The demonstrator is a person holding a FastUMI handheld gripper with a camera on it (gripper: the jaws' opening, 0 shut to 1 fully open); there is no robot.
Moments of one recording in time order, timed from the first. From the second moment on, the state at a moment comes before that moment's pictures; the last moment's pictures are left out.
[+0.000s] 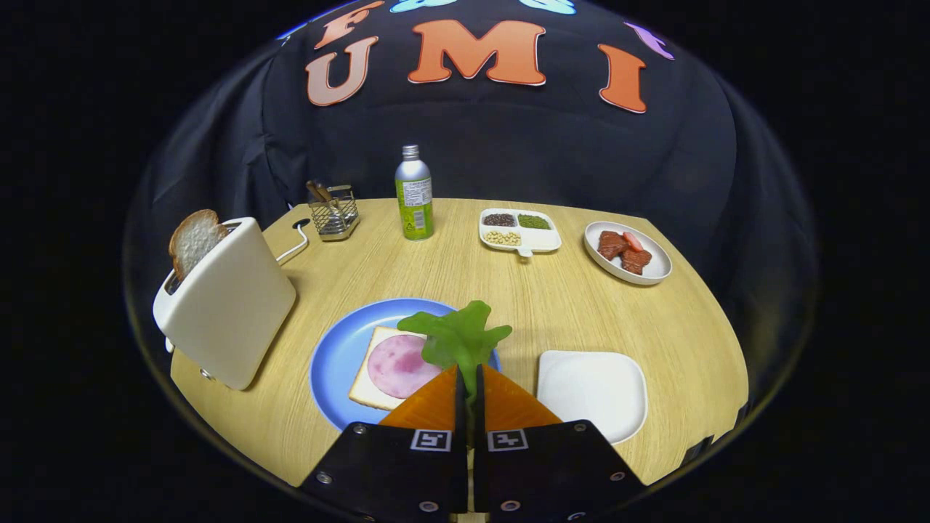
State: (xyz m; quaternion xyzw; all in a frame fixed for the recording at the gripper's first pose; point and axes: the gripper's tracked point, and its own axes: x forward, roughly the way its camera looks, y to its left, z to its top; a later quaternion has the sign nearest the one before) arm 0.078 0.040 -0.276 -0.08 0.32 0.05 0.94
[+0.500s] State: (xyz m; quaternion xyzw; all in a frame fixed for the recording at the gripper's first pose) arm 0.078 0.079 -0.294 -0.08 0.33 0.07 0.94
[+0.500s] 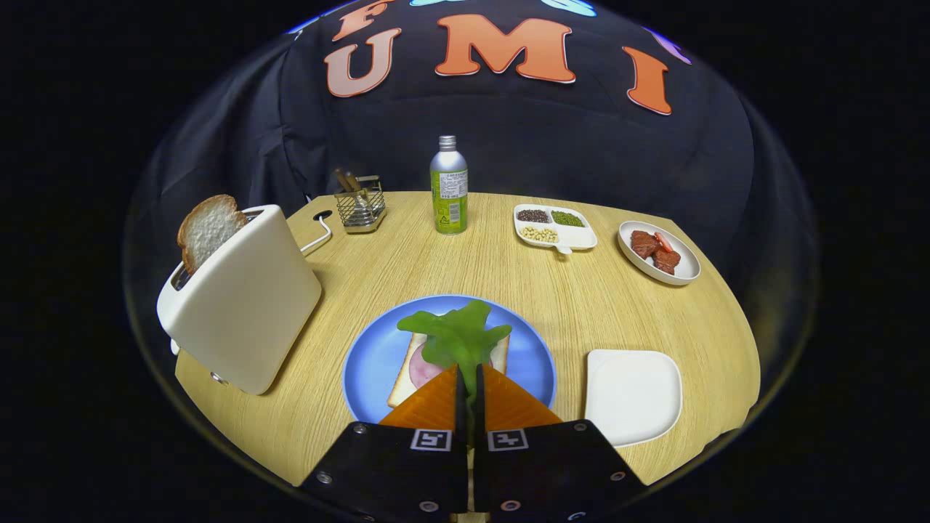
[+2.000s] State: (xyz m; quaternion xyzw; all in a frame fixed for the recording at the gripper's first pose) arm 0.095 0.221 -0.123 -0.10 0.20 0.07 0.97
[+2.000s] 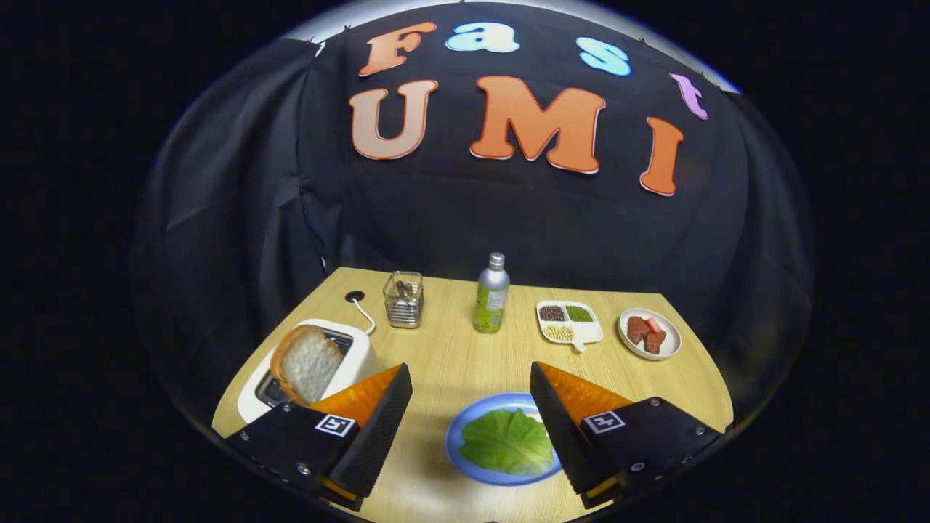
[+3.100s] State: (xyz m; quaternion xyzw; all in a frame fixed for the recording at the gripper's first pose) arm 0.092 0.357 -0.197 -0.16 0.24 0.10 0.95
